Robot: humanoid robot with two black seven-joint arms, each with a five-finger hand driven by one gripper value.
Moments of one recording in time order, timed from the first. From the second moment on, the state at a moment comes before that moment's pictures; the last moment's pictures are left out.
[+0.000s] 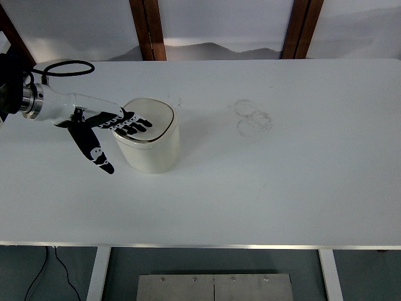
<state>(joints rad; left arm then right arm) -1.40 0.91 -0.02 -1.48 0.64 -0.61 0.18 0.05 0.00 0.22 0.16 -0.38 -0.02 -0.07</state>
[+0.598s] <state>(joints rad) -1.39 0.91 -0.02 -1.47 0.64 -0.61 0.18 0.05 0.00 0.22 0.16 -0.38 -0.02 -0.07</state>
